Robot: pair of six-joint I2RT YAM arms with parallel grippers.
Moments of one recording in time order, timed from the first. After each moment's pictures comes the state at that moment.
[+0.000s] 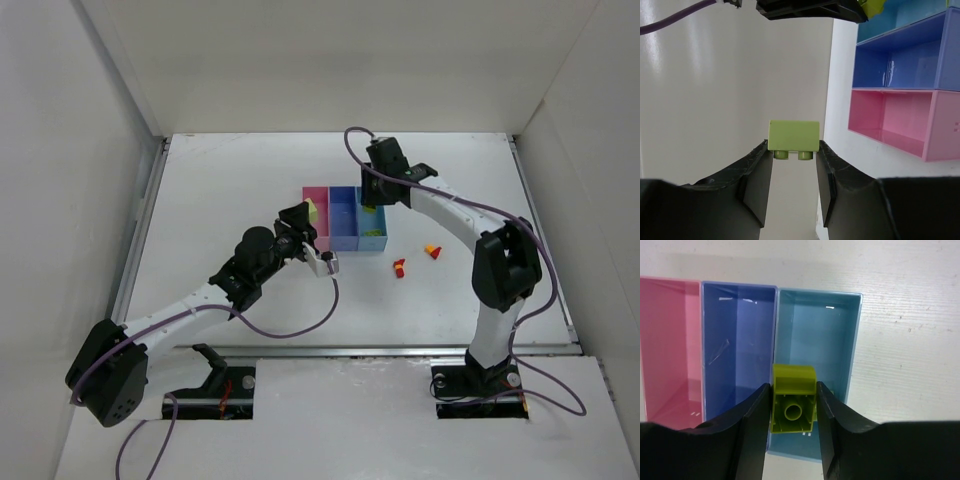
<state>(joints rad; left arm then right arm) -0.70 1.11 0.55 0.43 0.05 1.34 0.51 1.88 1.58 -0.55 0.17 0.39</state>
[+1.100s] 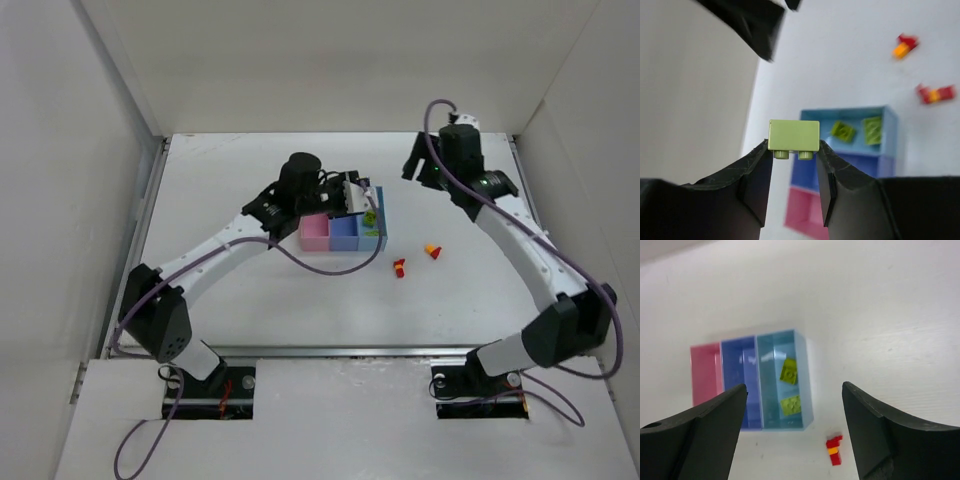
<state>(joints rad) -0.70 1.47 1.21 -0.05 0.41 0.85 0.38 1.52 1.46 -0.54 0.21 0.47</state>
